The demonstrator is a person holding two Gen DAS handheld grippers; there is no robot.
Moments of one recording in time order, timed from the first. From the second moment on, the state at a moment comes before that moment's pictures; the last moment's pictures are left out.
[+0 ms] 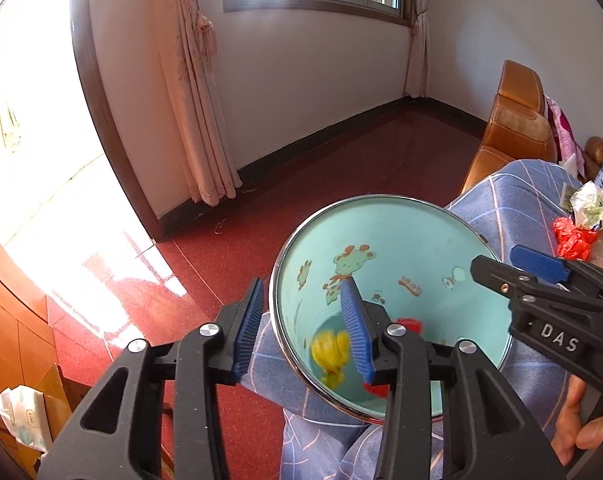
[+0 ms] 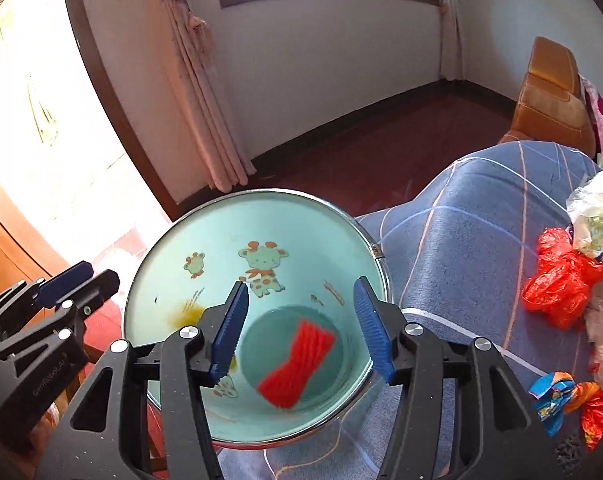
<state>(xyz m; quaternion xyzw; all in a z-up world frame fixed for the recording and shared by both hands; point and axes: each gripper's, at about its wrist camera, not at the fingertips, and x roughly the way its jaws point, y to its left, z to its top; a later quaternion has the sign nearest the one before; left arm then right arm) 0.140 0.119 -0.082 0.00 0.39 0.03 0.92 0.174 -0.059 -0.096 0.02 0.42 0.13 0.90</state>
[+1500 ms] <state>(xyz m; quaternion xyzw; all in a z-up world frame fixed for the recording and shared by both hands) 0.156 -0.115 -0.043 0.08 0.36 -0.20 0.91 0.086 -0.371 -0.058 0.11 0.37 -0.13 0.91</state>
